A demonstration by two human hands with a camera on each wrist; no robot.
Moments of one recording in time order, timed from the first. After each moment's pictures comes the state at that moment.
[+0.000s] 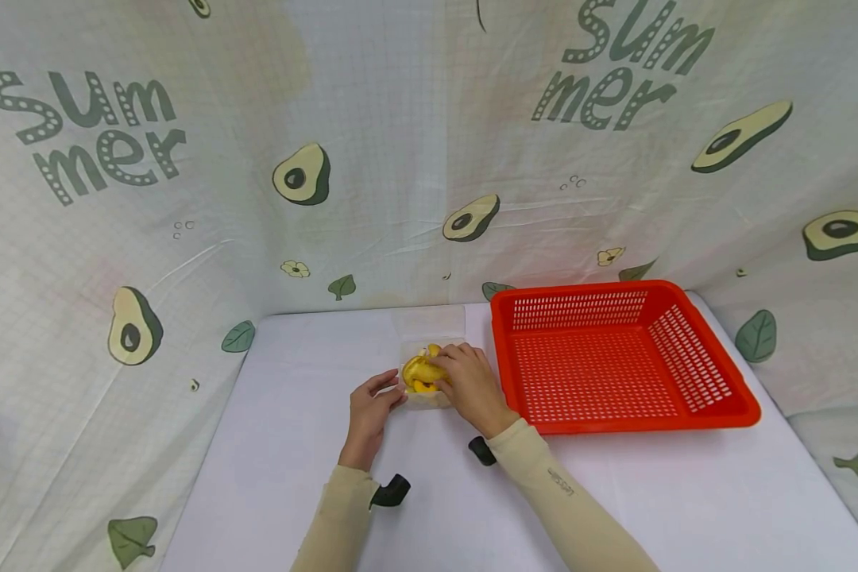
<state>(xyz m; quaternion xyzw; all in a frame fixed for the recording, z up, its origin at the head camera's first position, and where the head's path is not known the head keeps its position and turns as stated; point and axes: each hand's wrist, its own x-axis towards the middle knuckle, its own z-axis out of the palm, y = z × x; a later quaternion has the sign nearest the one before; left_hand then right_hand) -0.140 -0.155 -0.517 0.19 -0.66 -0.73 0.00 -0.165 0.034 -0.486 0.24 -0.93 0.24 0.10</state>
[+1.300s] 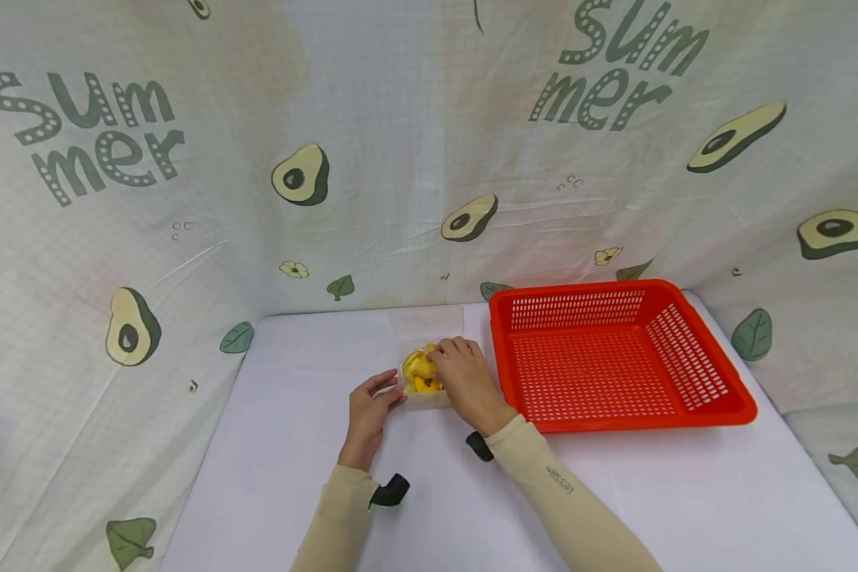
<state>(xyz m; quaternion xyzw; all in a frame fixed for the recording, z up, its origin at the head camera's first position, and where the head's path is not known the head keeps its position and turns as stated) -0.140 -0.155 -0.519 0.18 -0.65 -0.74 0.00 -0.164 0.028 -0.467 0.25 -0.95 0.12 0.10</state>
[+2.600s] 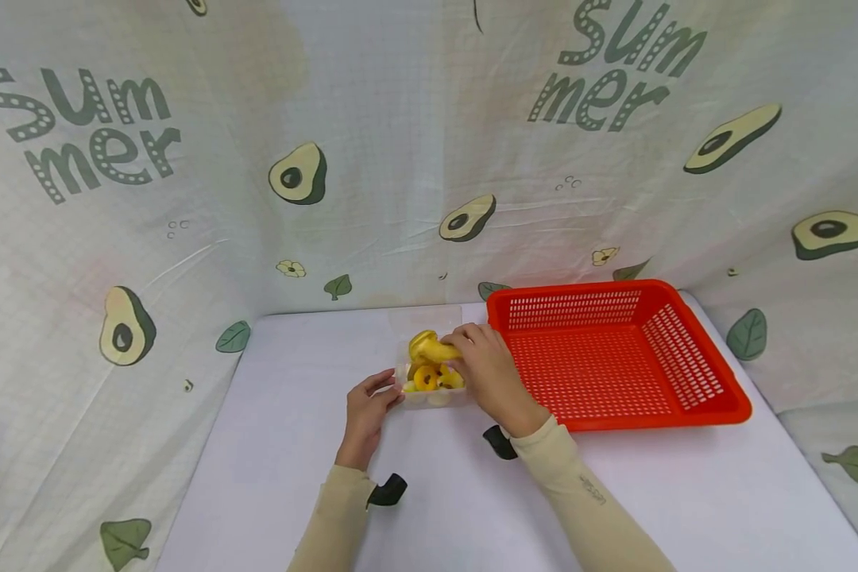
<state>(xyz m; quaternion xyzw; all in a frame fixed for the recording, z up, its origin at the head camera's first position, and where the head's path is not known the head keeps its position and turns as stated) -0.141 -0.155 -0.518 0.19 -0.65 -0.74 -0.01 -0.152 0.062 -0.428 0.25 -0.92 0.27 0.15</state>
